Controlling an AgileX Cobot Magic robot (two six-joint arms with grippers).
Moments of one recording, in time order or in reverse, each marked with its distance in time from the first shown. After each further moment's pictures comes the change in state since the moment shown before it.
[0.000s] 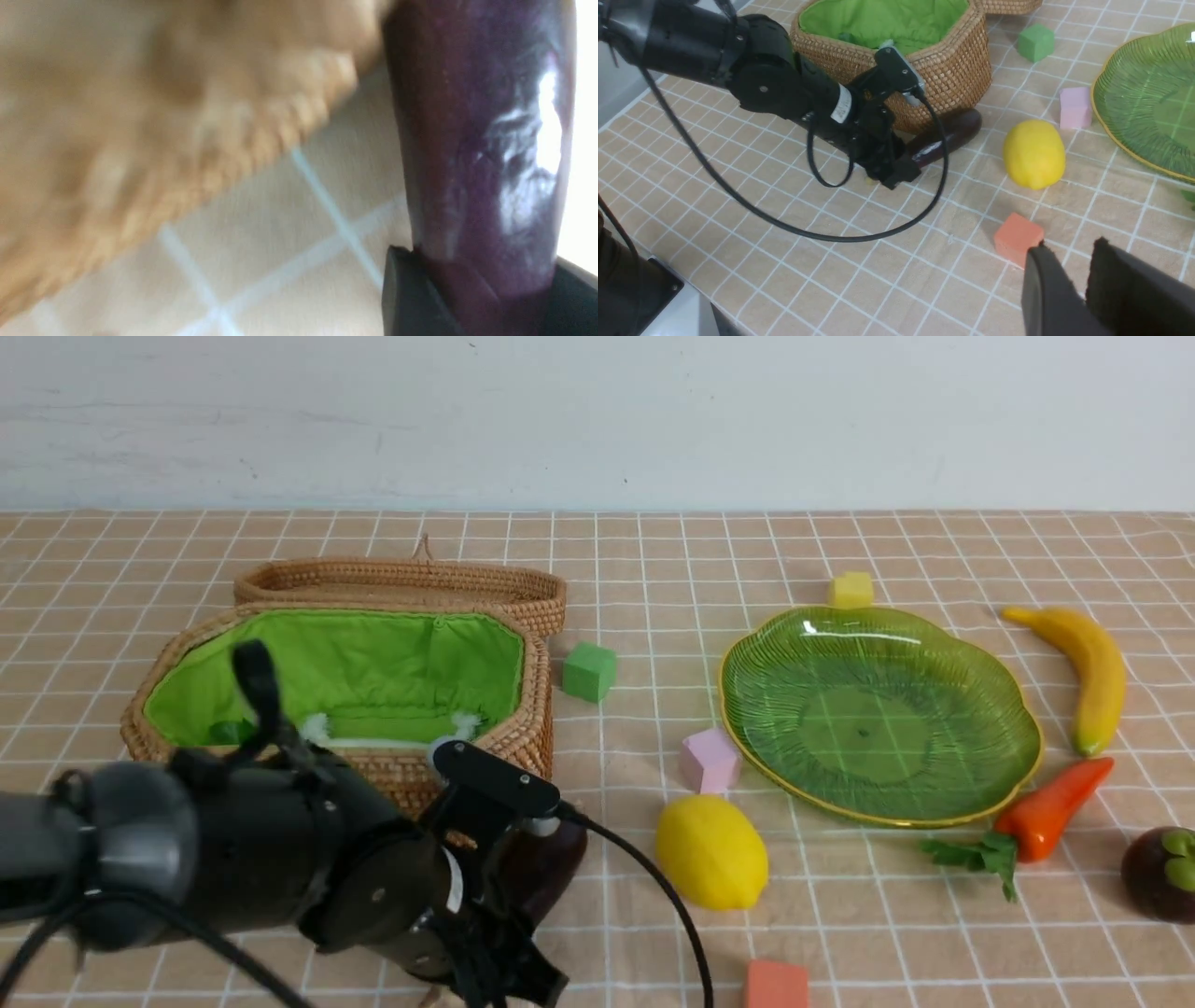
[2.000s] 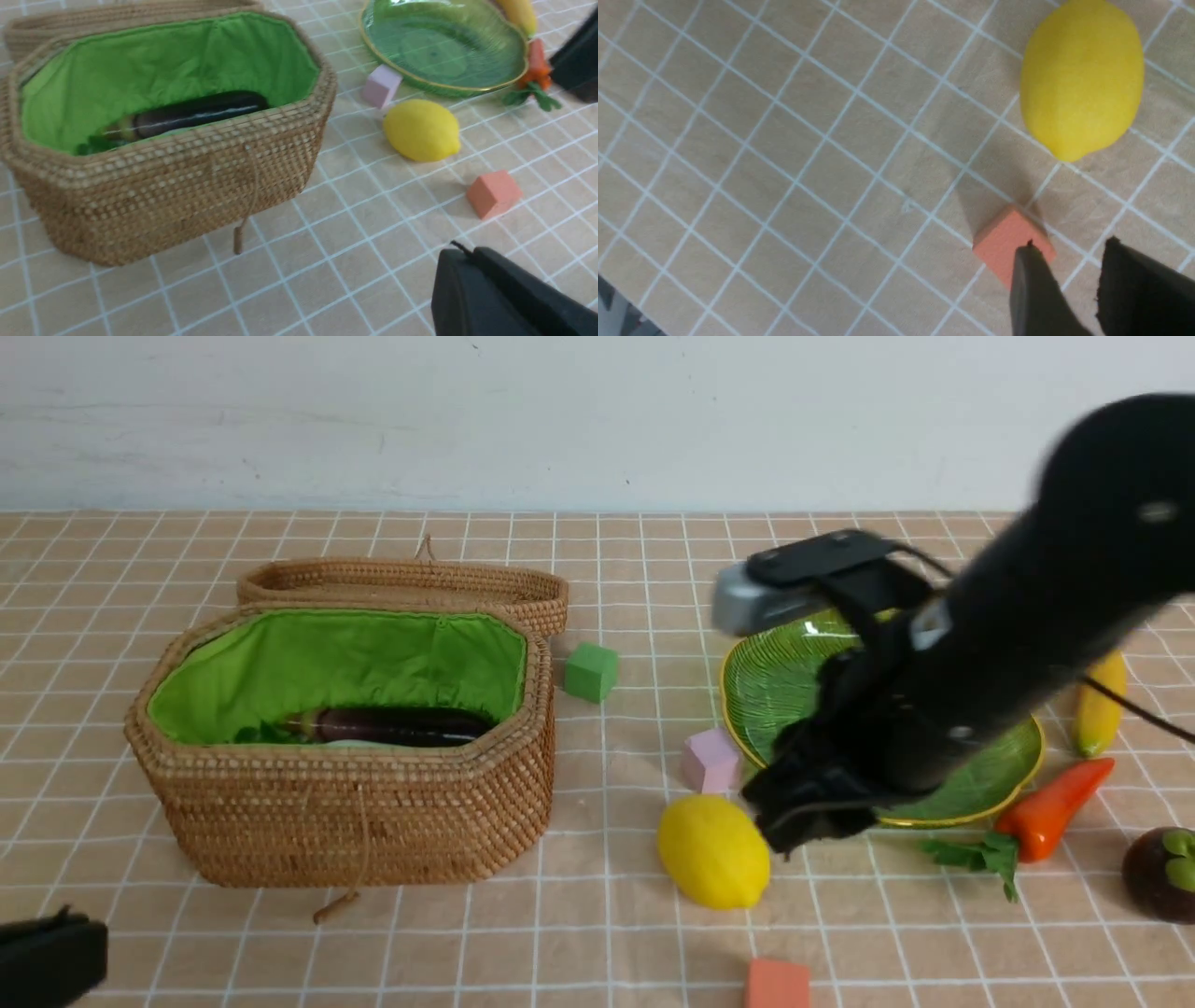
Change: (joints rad) right arm 0.386 1.129 -0.467 -0.344 -0.070 0.171; left arm 0.343 -1.268 0.222 -0.465 0.381 0.395
